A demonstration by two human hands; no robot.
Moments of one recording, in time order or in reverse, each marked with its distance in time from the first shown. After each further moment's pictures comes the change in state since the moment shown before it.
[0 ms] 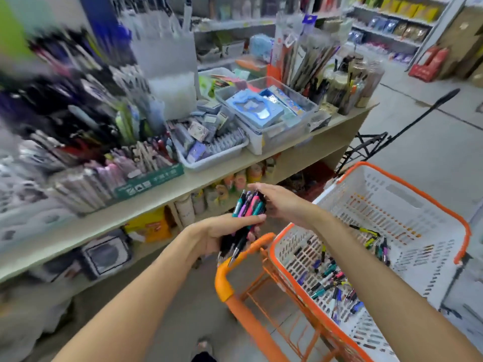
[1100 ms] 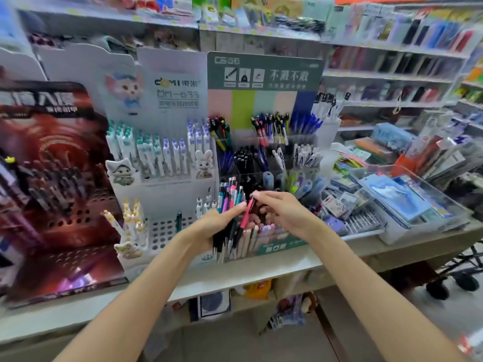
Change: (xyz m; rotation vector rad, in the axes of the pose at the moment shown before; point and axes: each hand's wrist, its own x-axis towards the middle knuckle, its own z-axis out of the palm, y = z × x) left_hand -0.274 0.013 -0.297 -0.147 0.561 0.477; right_hand 0.147 -0.210 0.321 -0.052 -0.115 -0.232
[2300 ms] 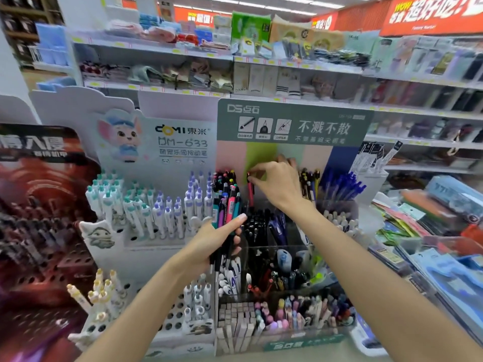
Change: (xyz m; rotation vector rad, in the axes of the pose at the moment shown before) left_hand 0.108 0.090 -0.031 -0.266 0.220 0.238; right_hand 0.217 -0.119 -0.026 -1.141 0.410 -0.737
